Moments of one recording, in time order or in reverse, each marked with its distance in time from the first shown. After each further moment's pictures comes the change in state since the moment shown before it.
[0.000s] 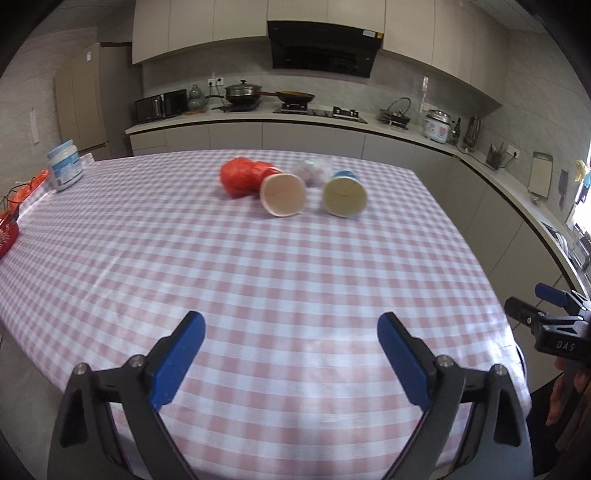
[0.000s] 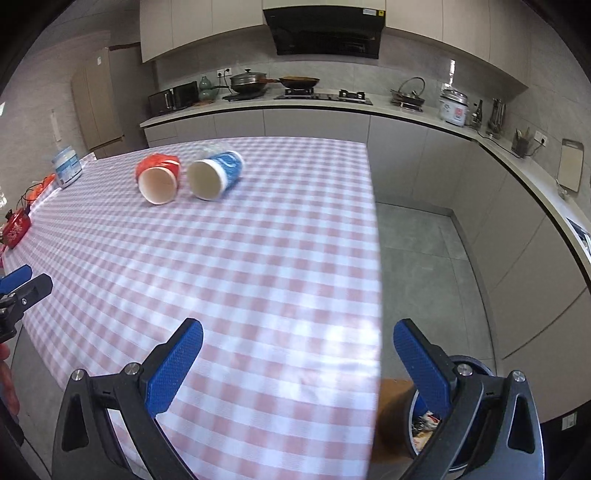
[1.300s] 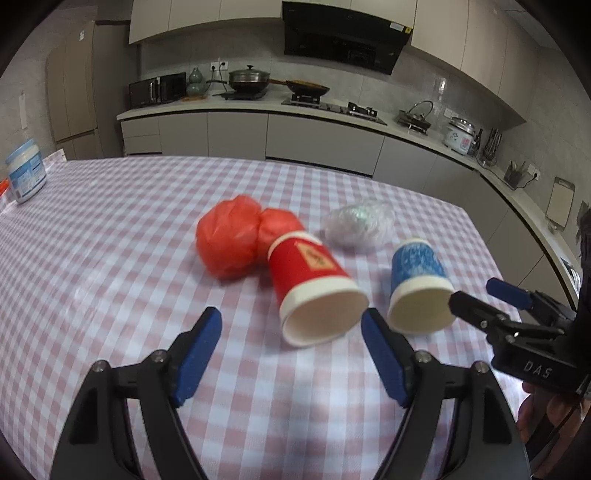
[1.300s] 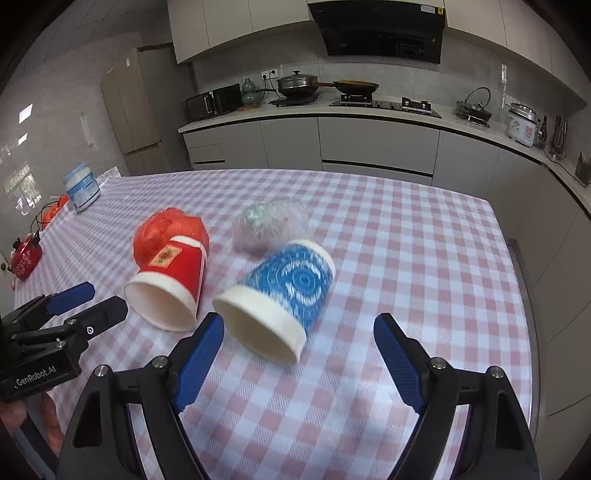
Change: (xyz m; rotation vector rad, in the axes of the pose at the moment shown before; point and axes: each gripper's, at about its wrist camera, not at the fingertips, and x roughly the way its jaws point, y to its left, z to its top) left arm 0.163 0.029 0.133 -0.042 0.038 -0.031; right arm 0.188 0.083 0.176 -0.058 -0.023 0.206
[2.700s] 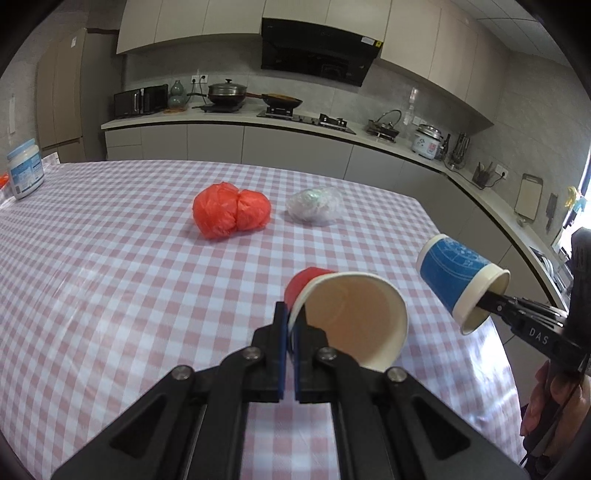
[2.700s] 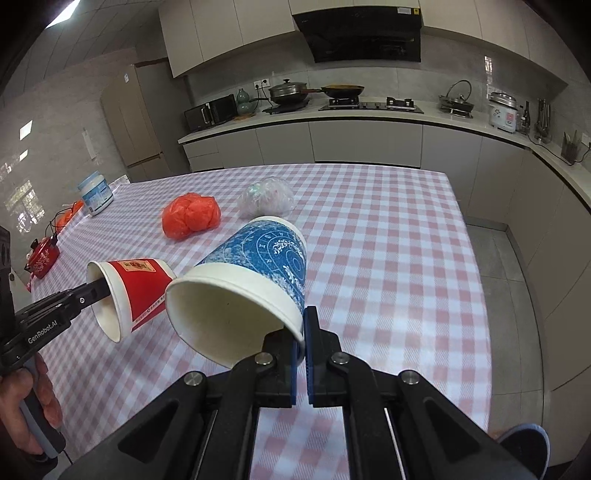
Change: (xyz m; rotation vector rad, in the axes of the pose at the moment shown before) left arm -0.085 -0.007 -0.062 0.027 -0.049 -0.107; right arm -0.114 -0.020 -0.082 0.070 -0.034 0.001
